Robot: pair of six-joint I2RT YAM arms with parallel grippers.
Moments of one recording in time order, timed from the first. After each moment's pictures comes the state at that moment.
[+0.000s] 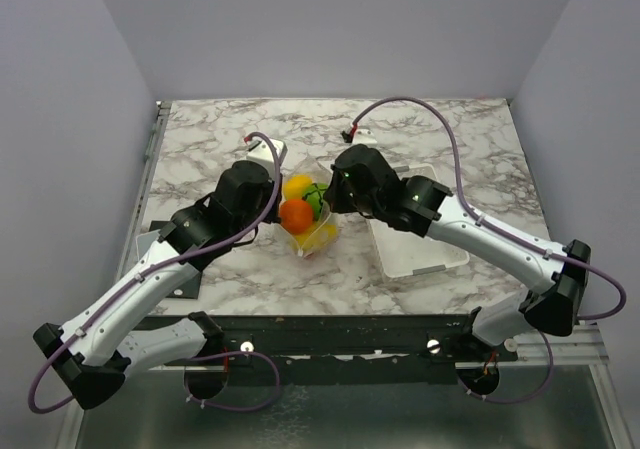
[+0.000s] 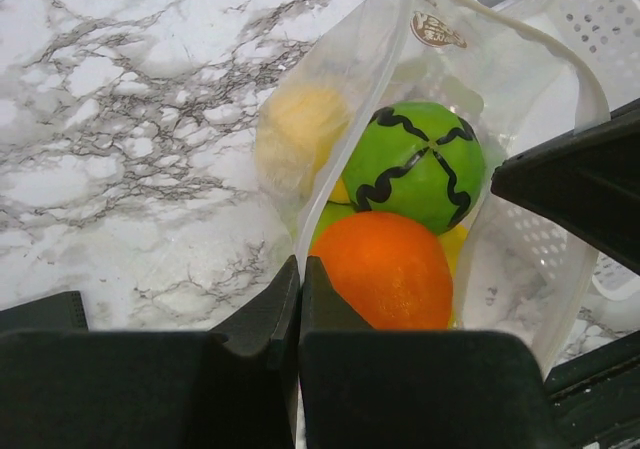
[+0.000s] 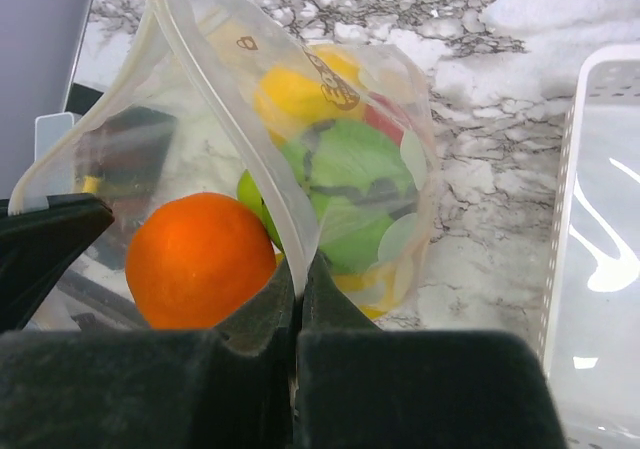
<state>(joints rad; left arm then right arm) -0.76 1.00 1.11 -0.64 -0.30 -0.26 0.99 1.47 1.44 -0.60 0.34 0.66</state>
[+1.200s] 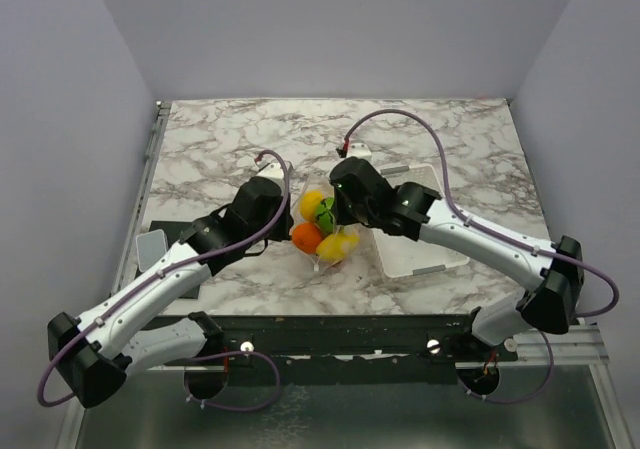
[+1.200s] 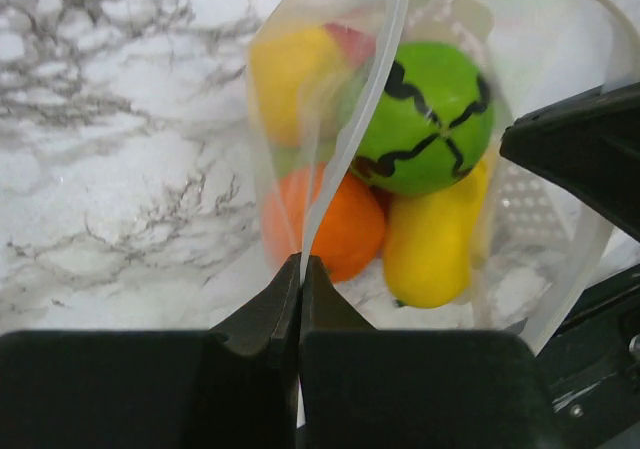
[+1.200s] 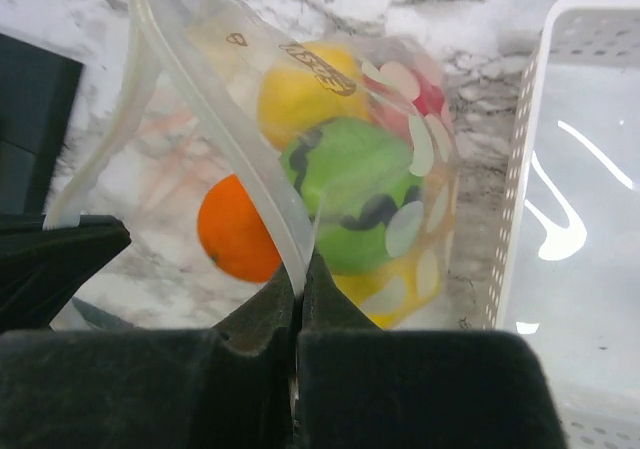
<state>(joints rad) -0.75 0.98 0.97 -0.56 -0.17 -0.42 0.99 1.46 1.39 -0.64 0.37 0.59</state>
